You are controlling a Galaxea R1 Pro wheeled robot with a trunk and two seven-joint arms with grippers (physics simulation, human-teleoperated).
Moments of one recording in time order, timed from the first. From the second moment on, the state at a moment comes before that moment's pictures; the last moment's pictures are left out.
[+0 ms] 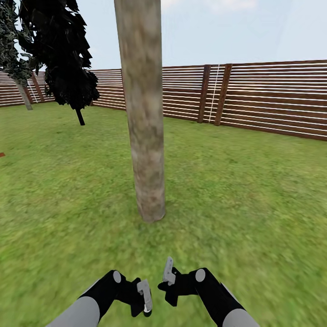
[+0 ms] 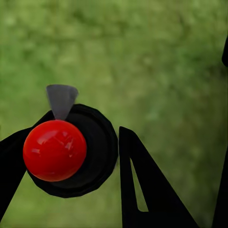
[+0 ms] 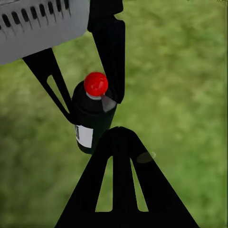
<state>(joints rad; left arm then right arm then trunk) -0.63 -0.14 0.27 -0.33 -1.20 -0.11 -0.86 -0.52 0.17 0.09 -0.61 0.78 -0.12 0.85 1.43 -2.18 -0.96</state>
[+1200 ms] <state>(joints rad) -0.64 -0.15 0.28 -0.29 -1.12 -0.17 -0.91 -0.52 0.17 0.09 -0.61 0.78 -0.12 0.85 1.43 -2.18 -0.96</state>
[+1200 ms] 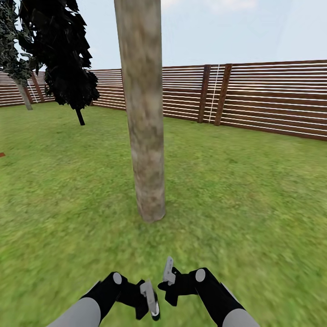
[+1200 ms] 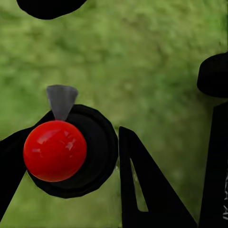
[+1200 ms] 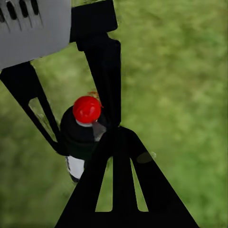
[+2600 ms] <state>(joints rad) -0.64 -0.15 0.28 -0.29 -0.97 -0.17 -0.94 -0.52 0.17 0.09 -0.61 0.78 -0.12 0.85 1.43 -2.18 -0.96</state>
